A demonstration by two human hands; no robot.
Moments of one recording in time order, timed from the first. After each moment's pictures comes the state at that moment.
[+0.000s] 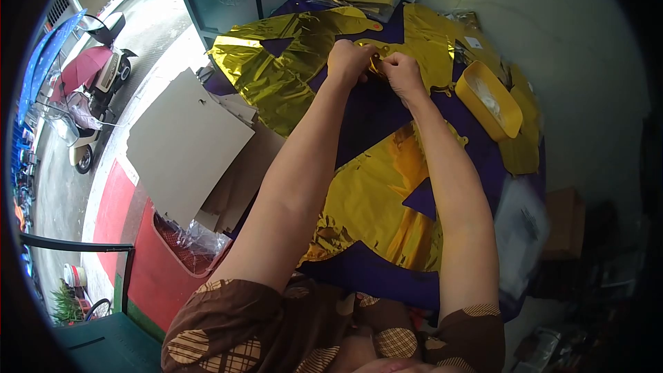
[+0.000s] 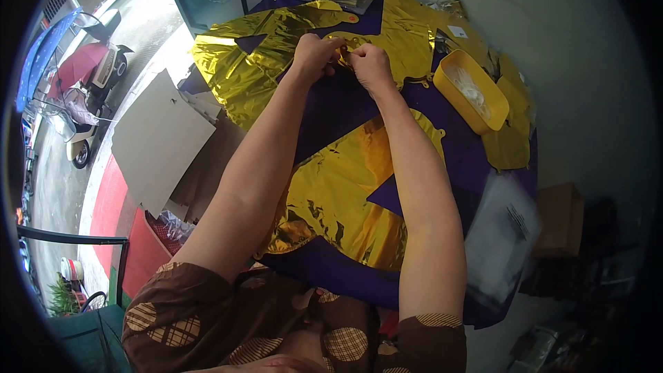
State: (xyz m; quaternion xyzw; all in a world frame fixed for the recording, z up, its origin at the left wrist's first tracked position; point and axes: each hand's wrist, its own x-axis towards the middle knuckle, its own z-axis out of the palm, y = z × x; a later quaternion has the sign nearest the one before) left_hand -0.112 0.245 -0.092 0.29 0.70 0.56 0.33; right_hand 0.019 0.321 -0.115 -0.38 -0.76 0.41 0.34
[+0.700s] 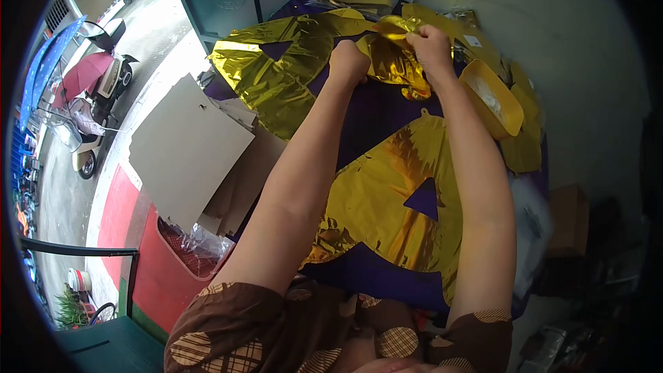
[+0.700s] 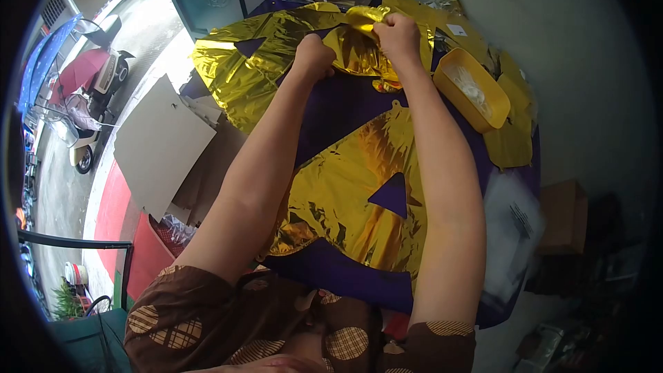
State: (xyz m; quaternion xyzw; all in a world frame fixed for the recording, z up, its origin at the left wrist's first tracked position) left_hand -0.108 0.246 -0.089 0.36 0.77 0.47 0.23; right_hand 0.034 0.367 -0.064 -0.37 -0.78 0.29 0.41
